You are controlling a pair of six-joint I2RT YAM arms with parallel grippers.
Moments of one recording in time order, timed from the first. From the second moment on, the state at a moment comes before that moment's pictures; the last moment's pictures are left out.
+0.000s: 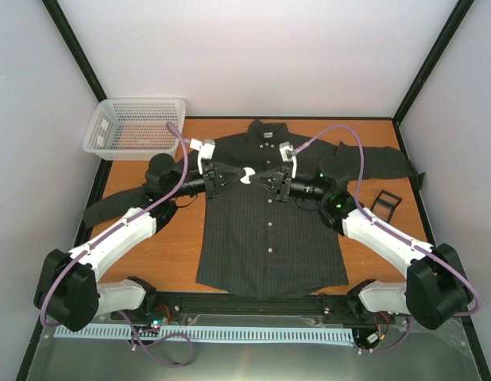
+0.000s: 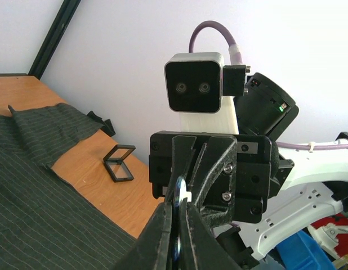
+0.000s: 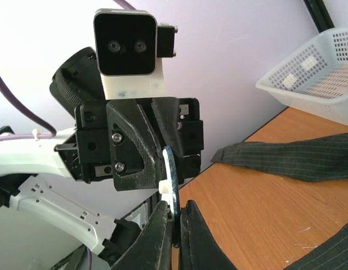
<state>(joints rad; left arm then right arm) -0.46 1.22 0.78 0.51 0.88 -0.69 0.53 1.27 0.77 0.53 -0.86 0.68</state>
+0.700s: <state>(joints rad) -0.42 1.26 0.91 0.14 1.09 -0.41 0.45 1.32 1.00 0.01 -1.20 0.22</state>
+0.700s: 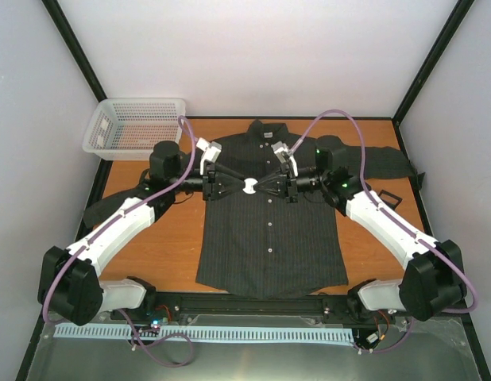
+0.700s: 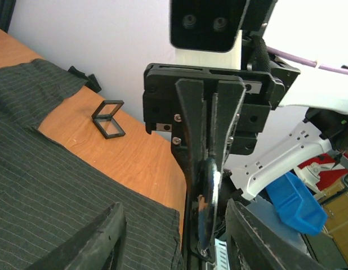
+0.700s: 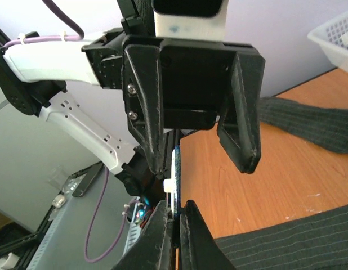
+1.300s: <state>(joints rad) -0.43 1.26 0.93 0.08 1.14 -0.34 0.45 1.33 1.00 -0.04 -1.22 0.18</state>
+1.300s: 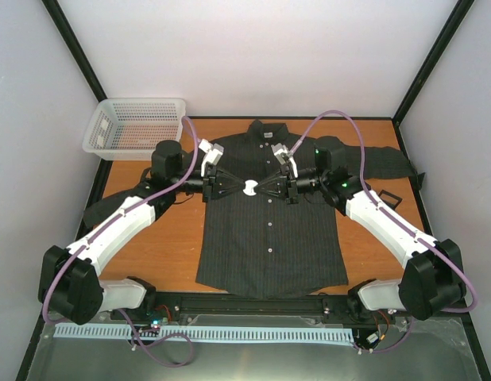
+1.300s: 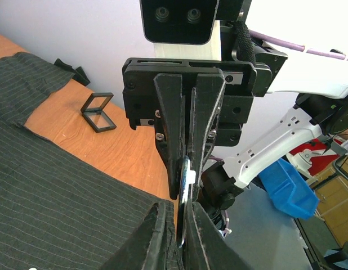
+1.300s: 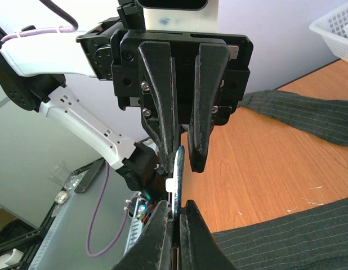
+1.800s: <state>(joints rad) -0.44 1.28 0.95 0.03 1.16 -0.30 0.45 1.34 1.00 -0.06 -1.22 0.18</state>
